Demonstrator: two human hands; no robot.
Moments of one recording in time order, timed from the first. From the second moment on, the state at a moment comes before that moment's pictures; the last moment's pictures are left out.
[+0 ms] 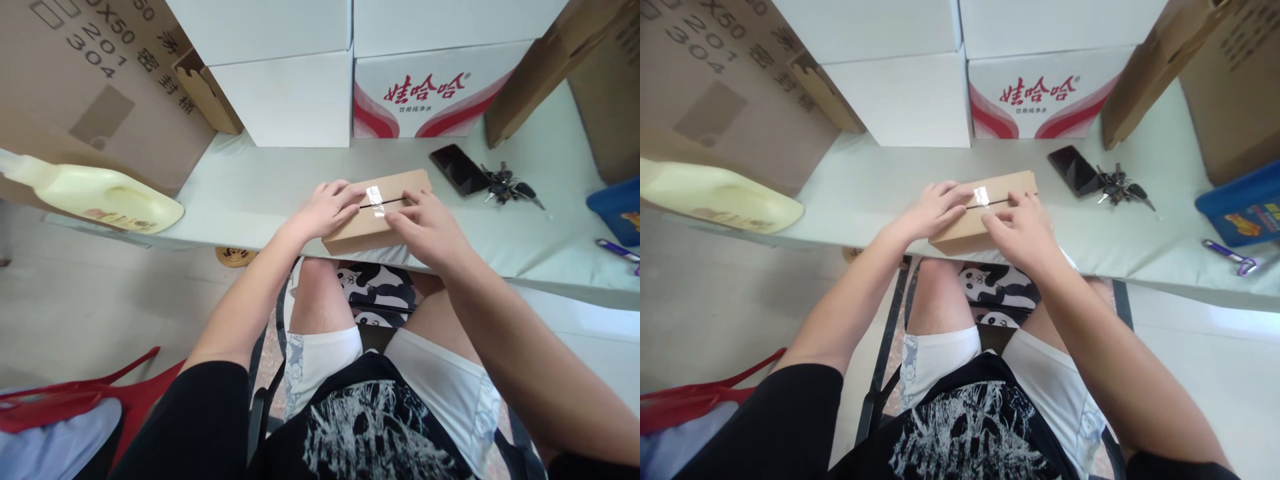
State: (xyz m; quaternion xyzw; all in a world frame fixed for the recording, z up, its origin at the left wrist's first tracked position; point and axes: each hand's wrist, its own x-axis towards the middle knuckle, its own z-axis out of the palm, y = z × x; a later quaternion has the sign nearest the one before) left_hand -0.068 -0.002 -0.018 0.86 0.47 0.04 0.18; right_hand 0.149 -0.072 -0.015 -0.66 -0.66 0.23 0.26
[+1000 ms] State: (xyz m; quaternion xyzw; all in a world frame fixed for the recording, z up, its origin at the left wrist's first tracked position) left_hand -0.054 -0.045 -0.029 0.91 0.40 0.08 0.04; right_hand 0.155 -0.069 -0.064 -0.54 -0.80 -0.06 0.26
